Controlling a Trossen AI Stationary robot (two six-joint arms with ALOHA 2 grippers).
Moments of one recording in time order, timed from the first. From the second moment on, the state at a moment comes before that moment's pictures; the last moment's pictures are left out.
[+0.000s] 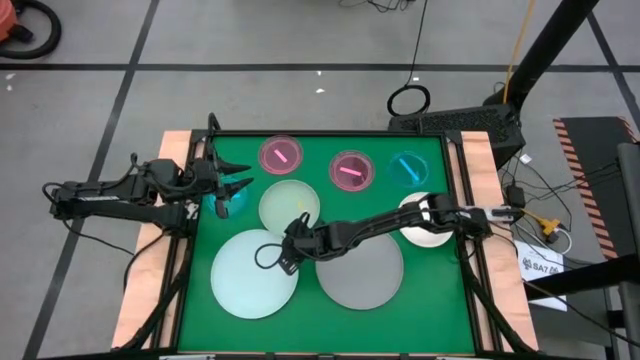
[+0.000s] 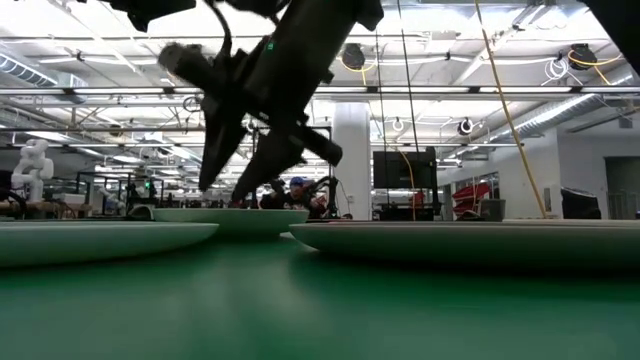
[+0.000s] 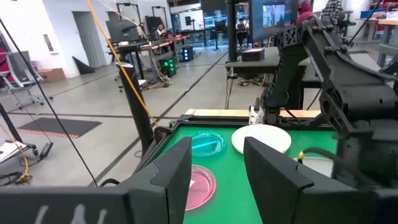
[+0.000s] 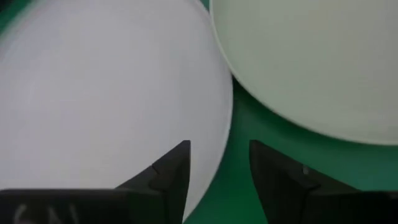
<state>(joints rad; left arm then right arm) 0.03 0.55 0.63 -0.10 -0.22 0.12 0.19 2.26 1.79 -0.56 0.24 0.92</state>
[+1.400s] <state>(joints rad) 0.03 0.55 0.63 -0.10 -0.22 0.10 0.18 2.34 1.79 -0.36 0.16 0.97</state>
